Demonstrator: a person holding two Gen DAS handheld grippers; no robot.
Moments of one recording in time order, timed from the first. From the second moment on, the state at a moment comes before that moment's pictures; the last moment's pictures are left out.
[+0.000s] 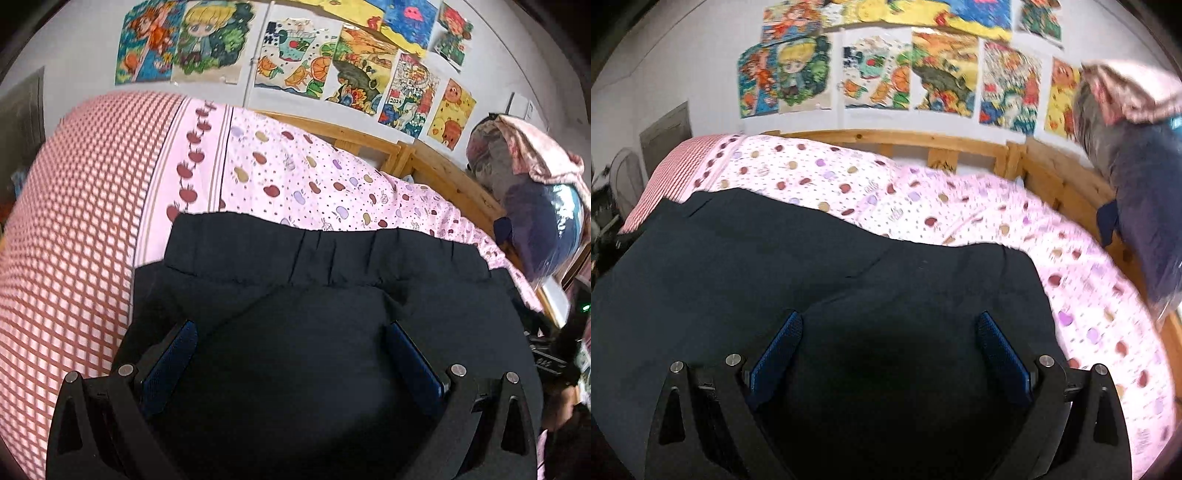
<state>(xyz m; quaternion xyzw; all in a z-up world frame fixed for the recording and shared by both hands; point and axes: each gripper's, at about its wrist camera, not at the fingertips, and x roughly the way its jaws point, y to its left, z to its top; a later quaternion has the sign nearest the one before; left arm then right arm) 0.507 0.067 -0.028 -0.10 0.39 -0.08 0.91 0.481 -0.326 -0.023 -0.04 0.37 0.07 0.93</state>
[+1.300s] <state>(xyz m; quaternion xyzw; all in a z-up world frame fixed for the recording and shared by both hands) 0.499 0.072 -0.052 -0.13 0.33 -0.10 0.93 0.491 -0.358 -0.096 0.11 0.34 0.10 0.93</state>
